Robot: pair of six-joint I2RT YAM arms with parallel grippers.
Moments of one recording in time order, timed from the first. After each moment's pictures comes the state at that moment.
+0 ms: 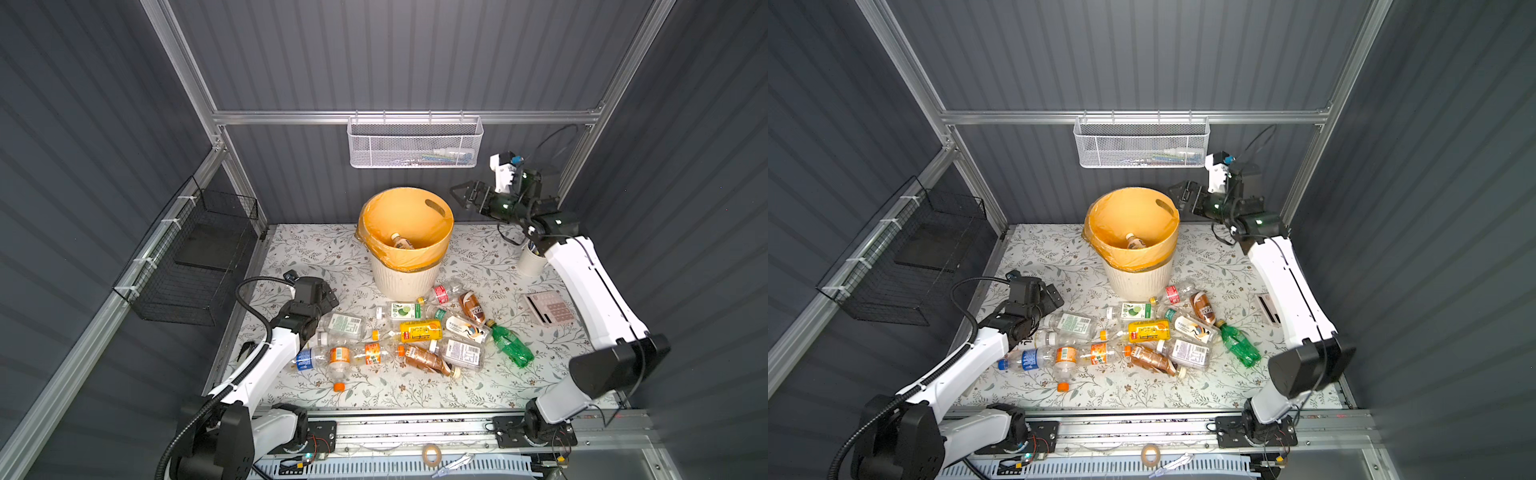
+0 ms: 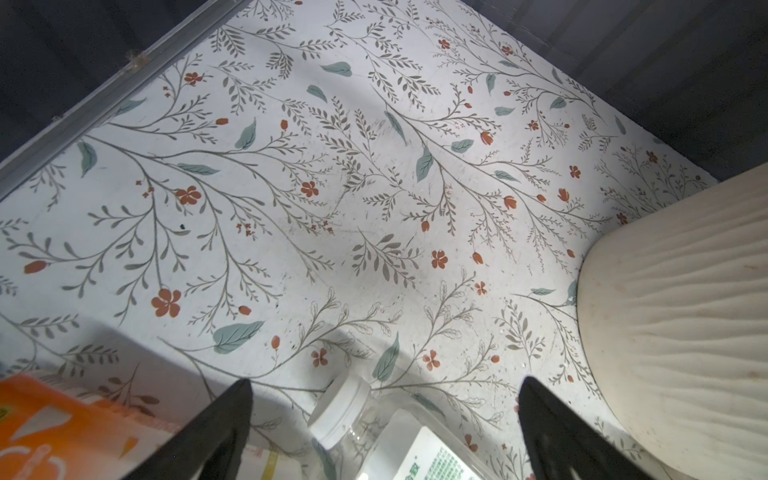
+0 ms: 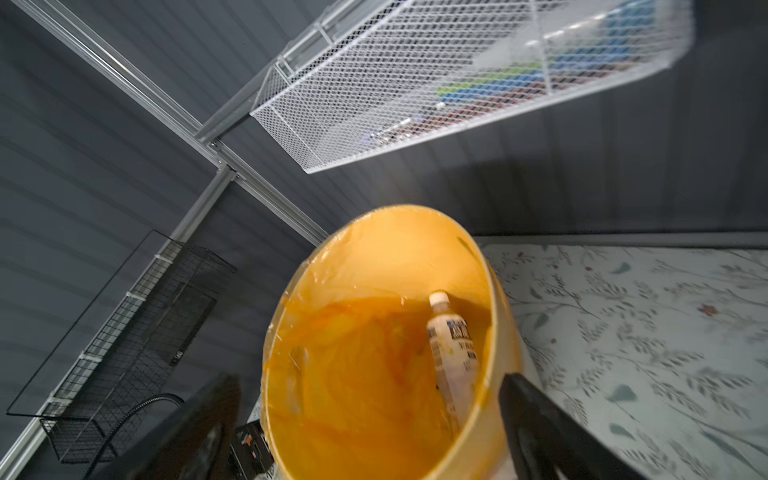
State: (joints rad) left arm -0.26 1.16 0.70 -0.33 -0.32 -0.66; right arm 0.22 1.54 1.74 -0.49 -0.42 0.50
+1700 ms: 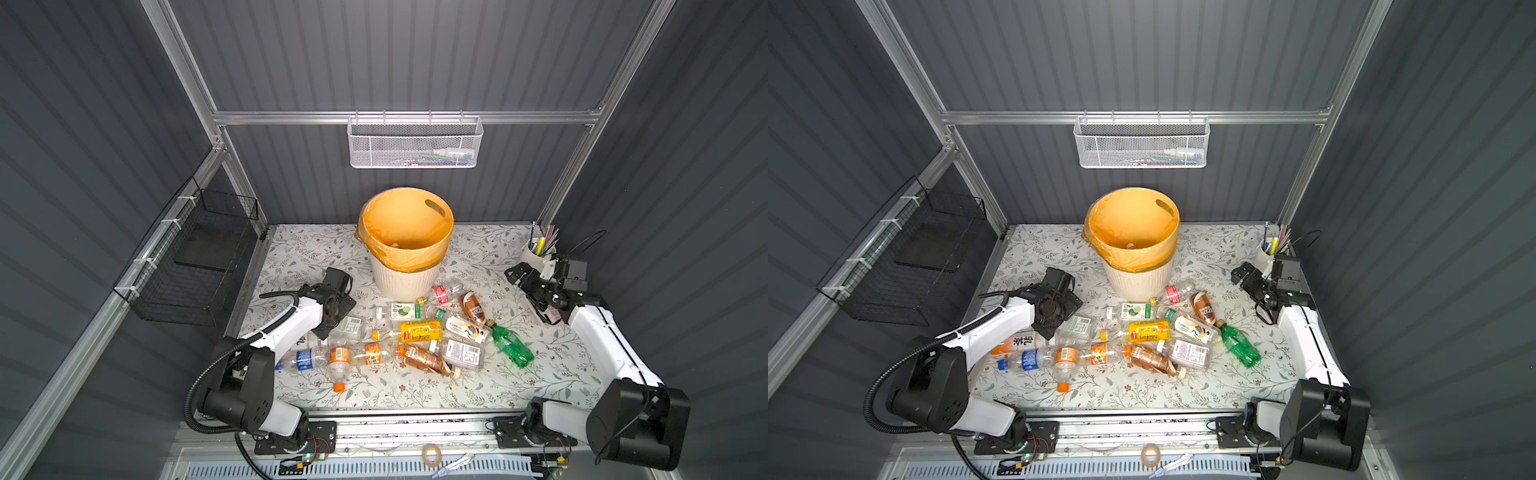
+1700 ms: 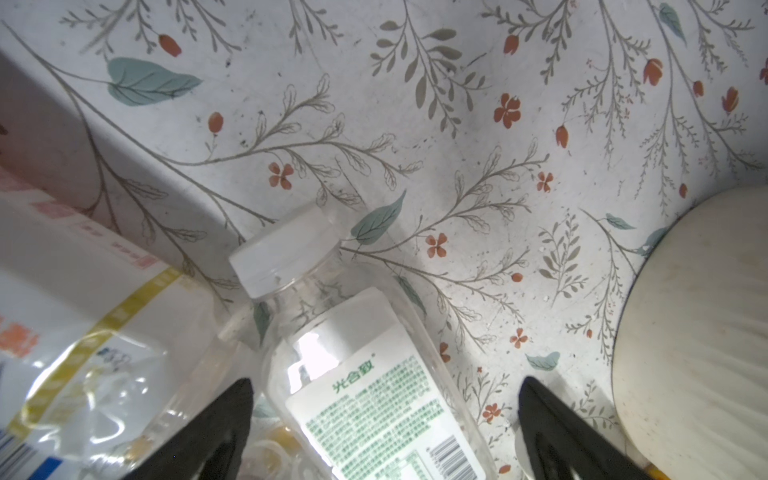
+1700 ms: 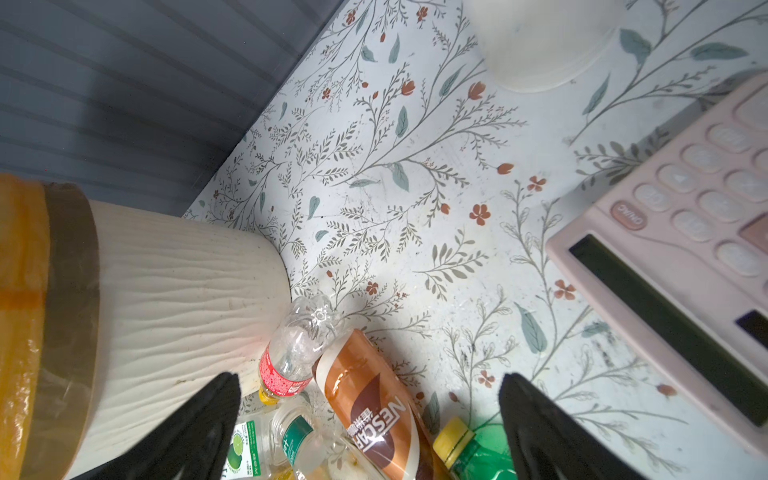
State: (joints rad) left arm -0.37 1.48 0.93 -0.66 -0.18 -1.17; right arm -0.18 1.23 0.88 -0.42 -0.33 0.57
